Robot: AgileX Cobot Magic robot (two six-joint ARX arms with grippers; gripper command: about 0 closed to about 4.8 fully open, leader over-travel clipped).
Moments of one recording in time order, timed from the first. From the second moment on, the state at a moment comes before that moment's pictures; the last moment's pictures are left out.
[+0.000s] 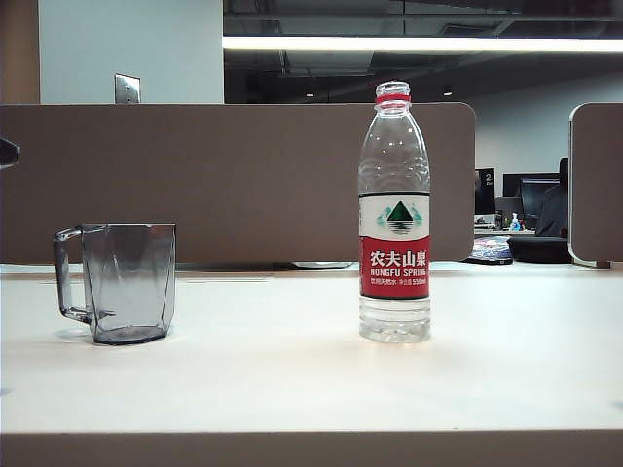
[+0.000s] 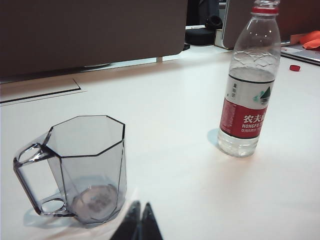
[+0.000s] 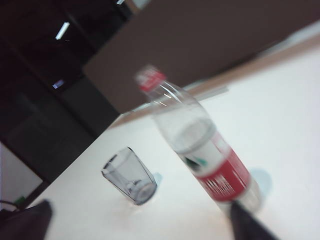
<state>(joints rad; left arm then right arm) -0.57 0.01 0.00 -0.02 -0.03 0.01 0.06 0.05 0.08 0.07 -0.53 0.63</state>
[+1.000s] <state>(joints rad) -0.57 0.00 0.00 -0.02 -0.03 0.01 0.64 1.67 0.35 1.28 0.30 -0.05</state>
